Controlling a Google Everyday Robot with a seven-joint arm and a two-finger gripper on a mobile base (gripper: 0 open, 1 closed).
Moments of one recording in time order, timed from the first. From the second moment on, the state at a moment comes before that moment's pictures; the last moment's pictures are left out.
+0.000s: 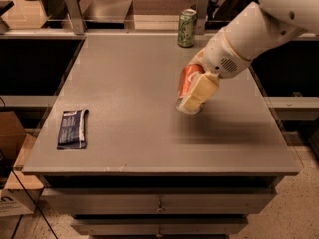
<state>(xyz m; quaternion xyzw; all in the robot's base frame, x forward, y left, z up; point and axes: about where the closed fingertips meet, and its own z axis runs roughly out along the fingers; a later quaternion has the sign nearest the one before) 0.544 -0.080 0.906 -0.60 0.74 0.13 0.26</state>
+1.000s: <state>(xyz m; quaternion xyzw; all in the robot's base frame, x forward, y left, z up) 0.539 0.072 0.875 -0.67 0.61 0.28 0.31</state>
